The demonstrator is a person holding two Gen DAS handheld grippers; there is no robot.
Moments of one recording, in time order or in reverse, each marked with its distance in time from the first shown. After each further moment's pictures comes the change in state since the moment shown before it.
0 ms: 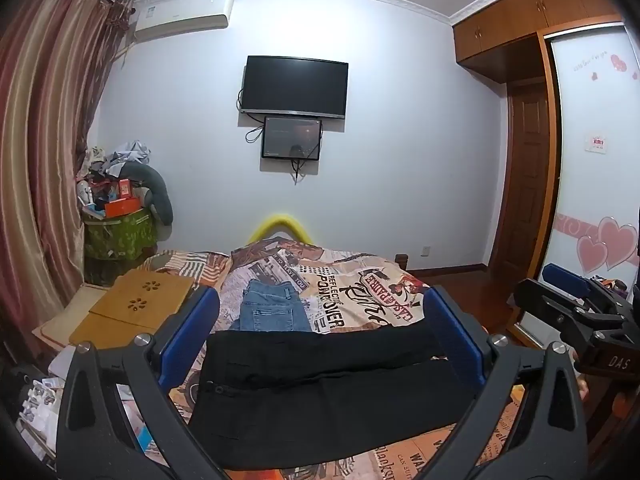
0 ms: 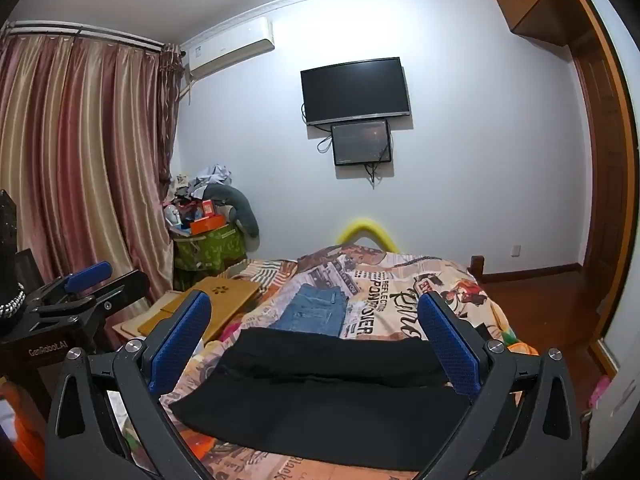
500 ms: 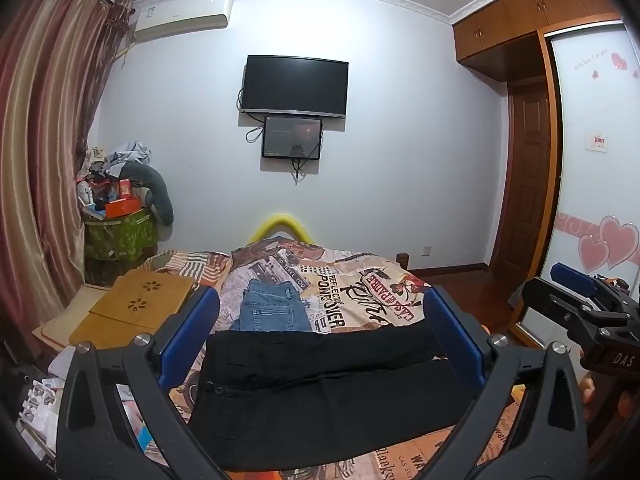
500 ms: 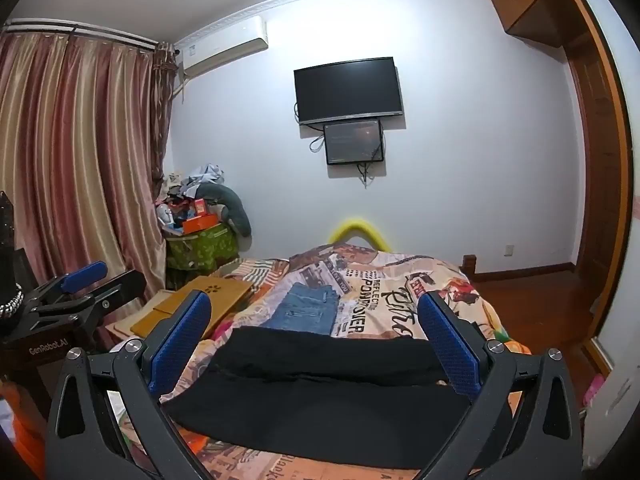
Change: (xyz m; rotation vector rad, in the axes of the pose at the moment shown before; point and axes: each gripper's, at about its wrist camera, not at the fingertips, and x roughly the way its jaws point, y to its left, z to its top) left arm 0.000 0.001 -0.001 -0.021 0.000 -0.014; right arm -0.004 -0.002 0.000 -0.001 0.006 -0.039
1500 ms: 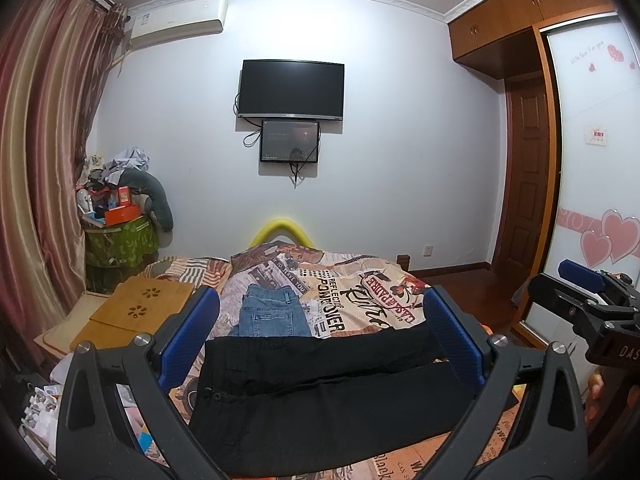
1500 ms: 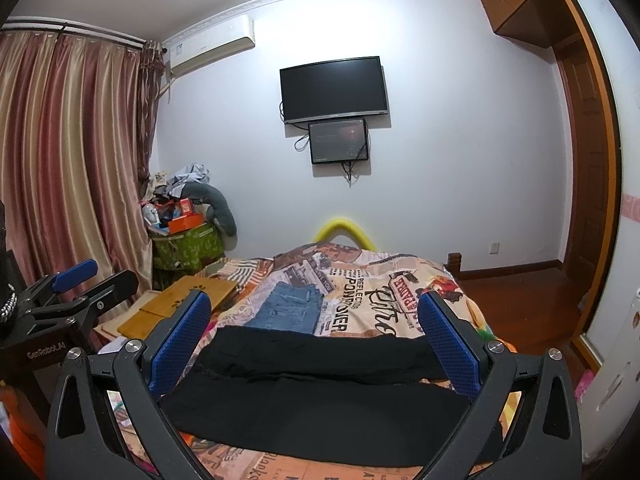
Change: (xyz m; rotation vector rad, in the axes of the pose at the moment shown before) left arm 0.006 -0.006 0.000 0.034 -0.011 0.008; right arm -0.001 -0.015 0.002 0.011 0.003 -0.041
